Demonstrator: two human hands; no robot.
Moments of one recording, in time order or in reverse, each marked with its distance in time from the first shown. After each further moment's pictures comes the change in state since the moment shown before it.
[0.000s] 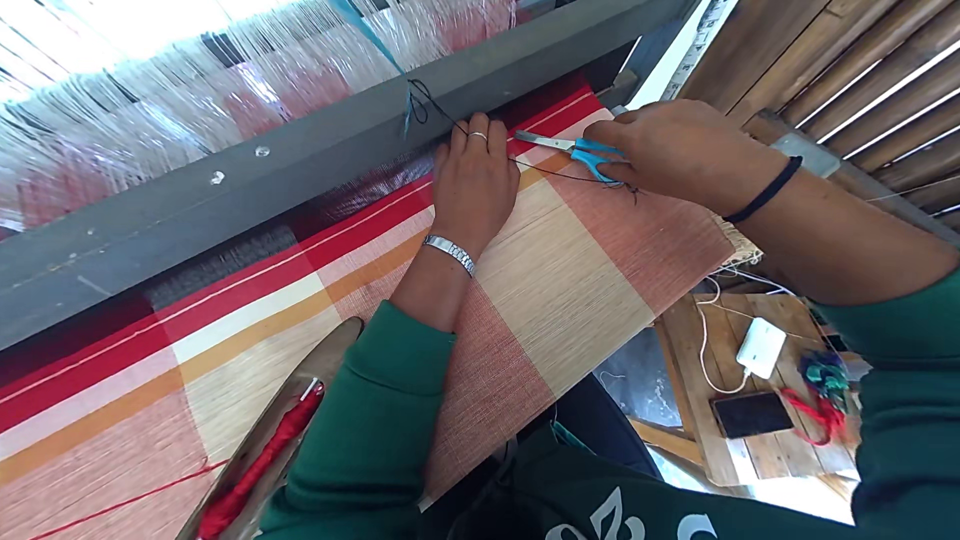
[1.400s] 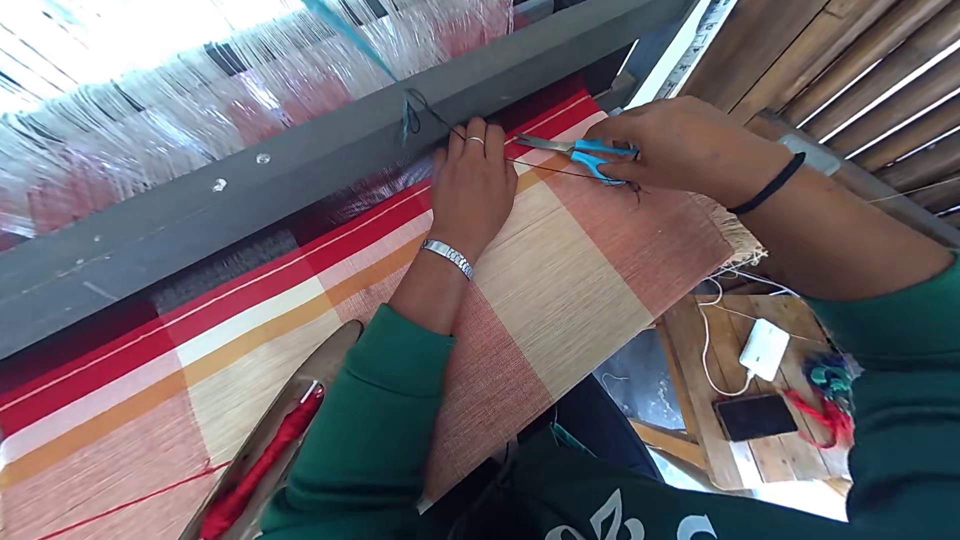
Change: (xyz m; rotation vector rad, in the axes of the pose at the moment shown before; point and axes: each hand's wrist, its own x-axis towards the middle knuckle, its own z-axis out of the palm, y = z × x) left_hand 0.000 -0.001 0.001 -0.009 0.019 0.005; right_hand 0.000 0.026 0.011 0.183 0.074 -0.052
